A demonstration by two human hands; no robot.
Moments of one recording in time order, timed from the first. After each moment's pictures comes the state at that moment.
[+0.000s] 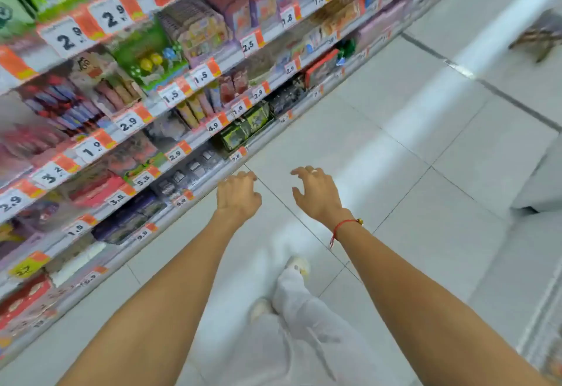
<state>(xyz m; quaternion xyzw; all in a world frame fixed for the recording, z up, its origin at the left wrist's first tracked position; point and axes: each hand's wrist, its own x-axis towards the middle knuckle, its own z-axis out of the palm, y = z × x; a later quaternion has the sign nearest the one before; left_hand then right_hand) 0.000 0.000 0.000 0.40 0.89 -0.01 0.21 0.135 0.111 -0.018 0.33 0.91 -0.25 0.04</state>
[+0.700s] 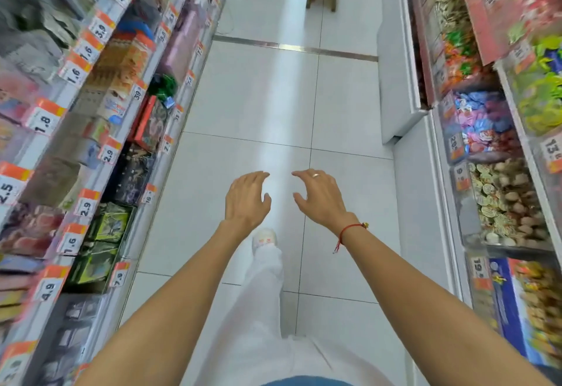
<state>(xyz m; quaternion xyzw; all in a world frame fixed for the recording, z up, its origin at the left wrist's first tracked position) 0.163 0.384 -0.038 0.71 0.66 0.08 0.21 0.338 0.397 -0.036 0.61 0.76 -0.22 -0.05</state>
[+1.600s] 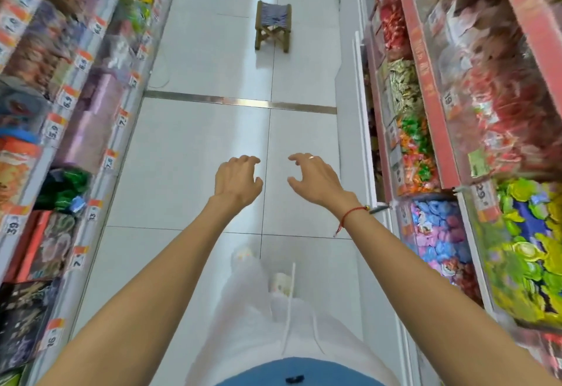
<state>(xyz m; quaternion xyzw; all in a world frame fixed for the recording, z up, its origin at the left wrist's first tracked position) 0.396 0.961 0.001 0.74 0.64 -0.02 0.20 0.573 0.951 0.014 0.66 0.70 -0.27 -0.02</state>
